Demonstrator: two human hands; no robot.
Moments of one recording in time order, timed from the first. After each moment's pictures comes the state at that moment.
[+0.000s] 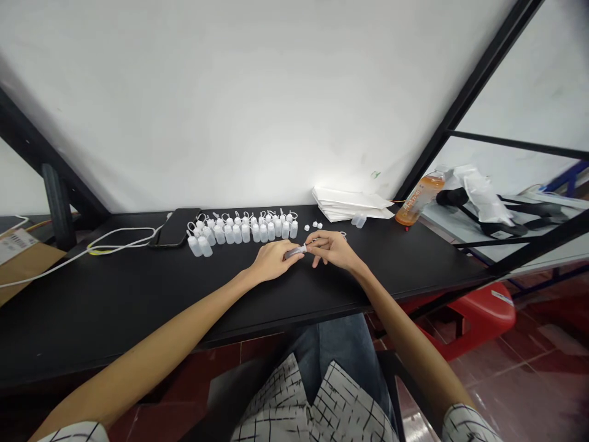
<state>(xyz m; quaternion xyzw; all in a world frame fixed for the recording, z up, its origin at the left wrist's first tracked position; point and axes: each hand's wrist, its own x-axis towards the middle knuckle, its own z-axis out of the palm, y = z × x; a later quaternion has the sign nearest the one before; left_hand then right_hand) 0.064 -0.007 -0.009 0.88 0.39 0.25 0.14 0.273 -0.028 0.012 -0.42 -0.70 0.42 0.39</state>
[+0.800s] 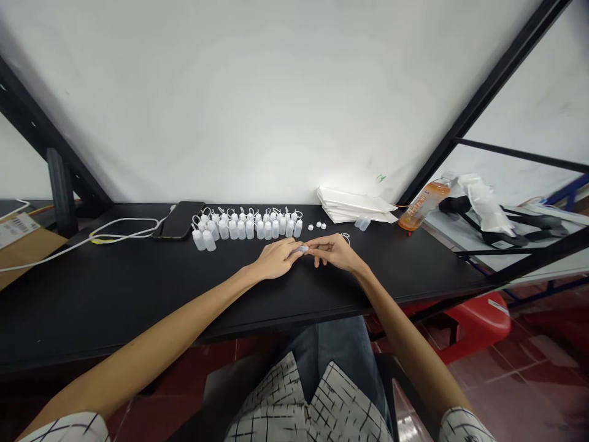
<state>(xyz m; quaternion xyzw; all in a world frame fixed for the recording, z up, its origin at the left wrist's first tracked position) 0.061 -0.012 0.001 0.89 0.37 0.20 0.17 0.271 -0.024 0.013 -0.42 -0.73 0.42 0.34</state>
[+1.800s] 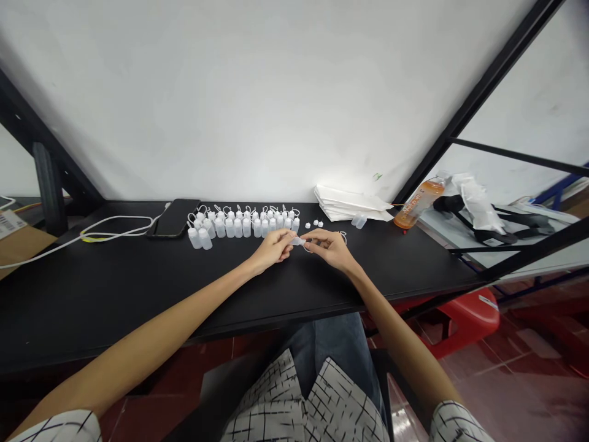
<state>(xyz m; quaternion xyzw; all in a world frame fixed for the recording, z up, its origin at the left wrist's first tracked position) 0.070 -0.008 0.003 0.60 0.33 0.37 0.62 0.265 -0.027 0.011 -0.42 -0.75 0.30 0.42</state>
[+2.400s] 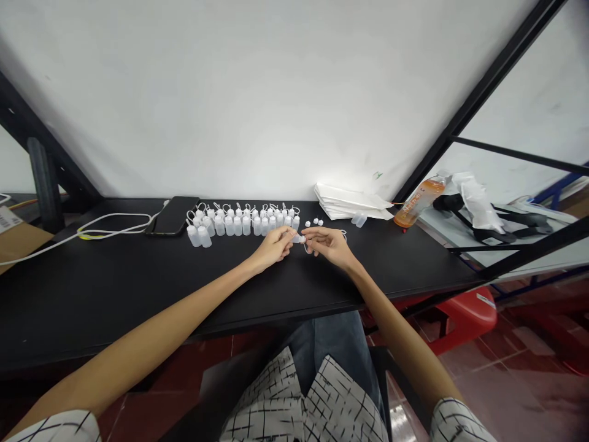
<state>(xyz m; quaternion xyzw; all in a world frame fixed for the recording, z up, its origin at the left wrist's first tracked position) 0.072 -0.010 0.005 0.60 0.35 0.38 0.61 0.266 -0.021 0.001 -0.38 -0.69 0.42 0.45</state>
